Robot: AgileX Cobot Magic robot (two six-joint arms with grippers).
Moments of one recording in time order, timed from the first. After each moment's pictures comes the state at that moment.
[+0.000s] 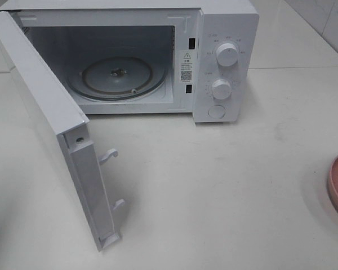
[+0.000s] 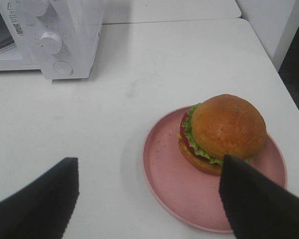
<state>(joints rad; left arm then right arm) 0.00 0.61 -0.56 -0.22 0.62 0.21 0.11 0.00 -0.50 -0.11 1.00 0.14</state>
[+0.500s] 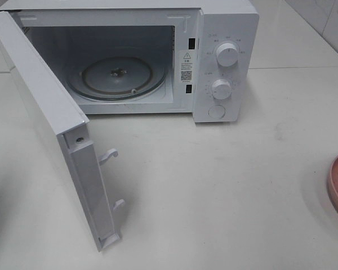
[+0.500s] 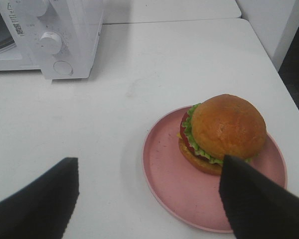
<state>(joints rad) 0.00 0.83 -0.38 -0.36 0.11 0.42 0.11 0.00 -0.50 -0.11 1.00 0.14</state>
